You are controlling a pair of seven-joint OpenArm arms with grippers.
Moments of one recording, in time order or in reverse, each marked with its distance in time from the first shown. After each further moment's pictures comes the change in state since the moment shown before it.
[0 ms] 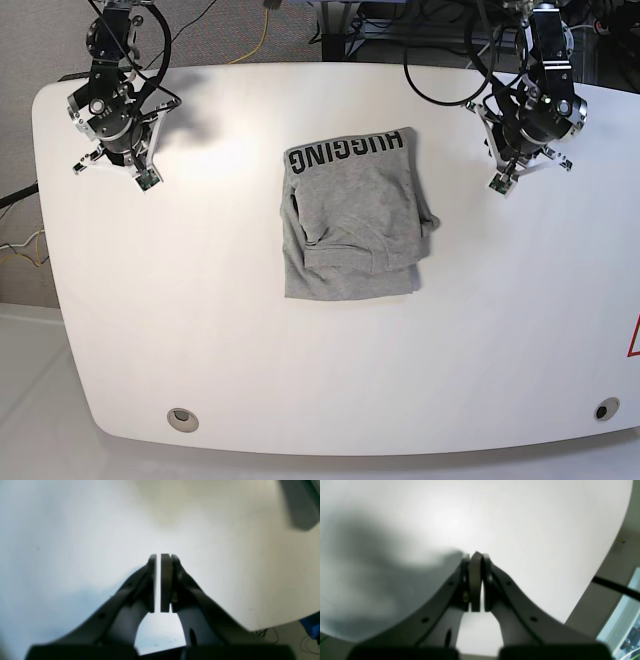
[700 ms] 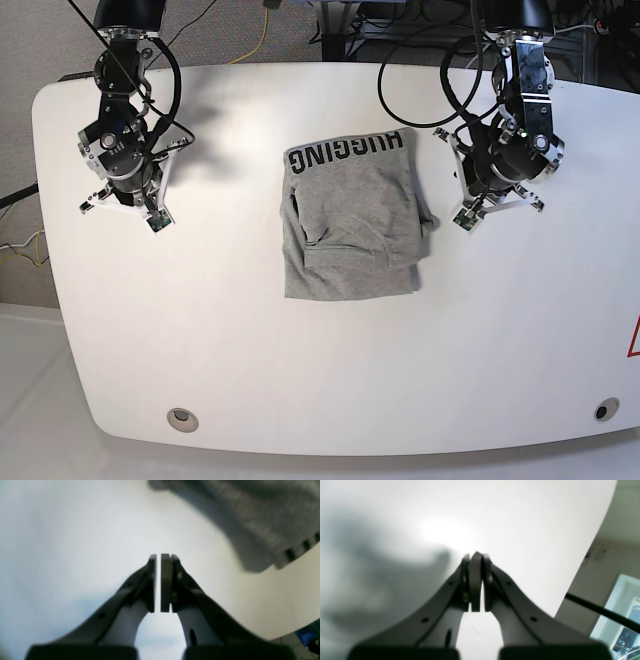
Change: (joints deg) left arm -11.2 2.6 6.8 -0.2 -0.4 0.0 9.8; right arm 9.0 0.0 -5.1 0.0 0.2 -2.6 -5.9
